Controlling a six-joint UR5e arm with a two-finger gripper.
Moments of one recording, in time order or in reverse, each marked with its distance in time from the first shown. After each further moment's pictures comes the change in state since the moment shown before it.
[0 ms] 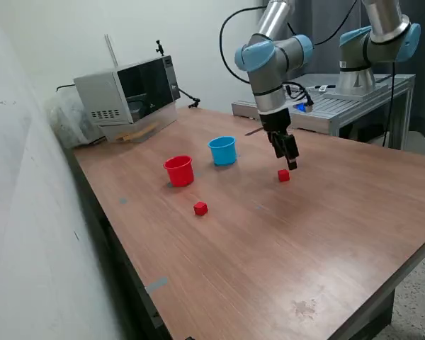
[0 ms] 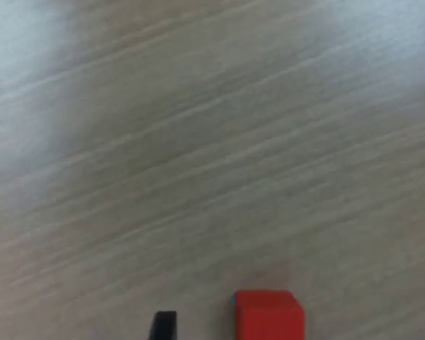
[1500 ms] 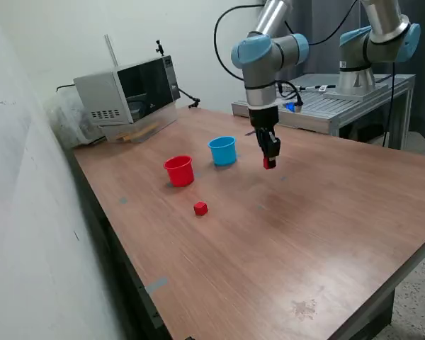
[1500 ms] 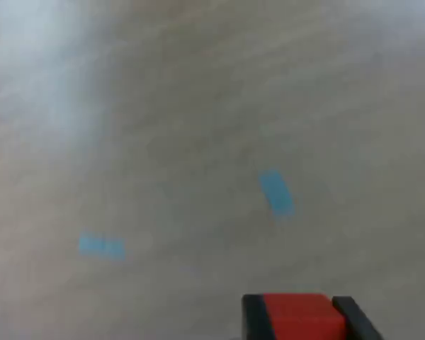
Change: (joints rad) arm -0.009 -0.014 -0.048 -0.046 -0.099 -0.007
